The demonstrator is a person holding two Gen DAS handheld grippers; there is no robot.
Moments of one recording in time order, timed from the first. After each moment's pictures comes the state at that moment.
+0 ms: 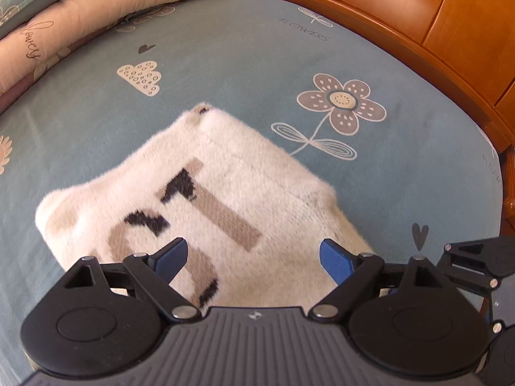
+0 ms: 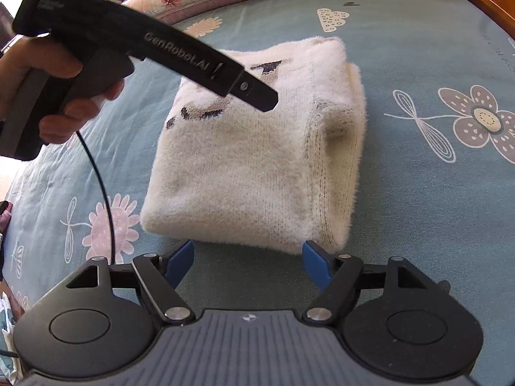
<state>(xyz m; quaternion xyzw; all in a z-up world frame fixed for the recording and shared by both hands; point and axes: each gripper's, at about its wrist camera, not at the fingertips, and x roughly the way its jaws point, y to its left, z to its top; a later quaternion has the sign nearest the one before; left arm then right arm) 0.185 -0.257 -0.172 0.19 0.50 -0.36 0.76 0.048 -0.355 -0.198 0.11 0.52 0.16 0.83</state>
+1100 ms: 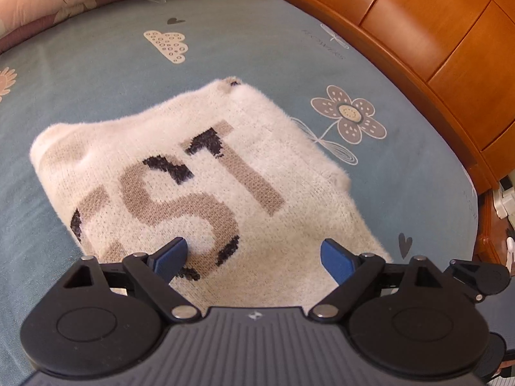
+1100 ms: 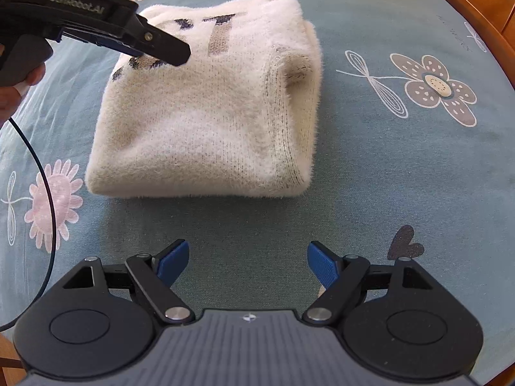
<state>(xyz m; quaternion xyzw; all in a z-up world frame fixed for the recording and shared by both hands) 0.205 -0.210 -0.195 0.08 0.52 -0.37 0.77 0.038 -0.331 -0.216 0.04 0.58 0.03 0.82</state>
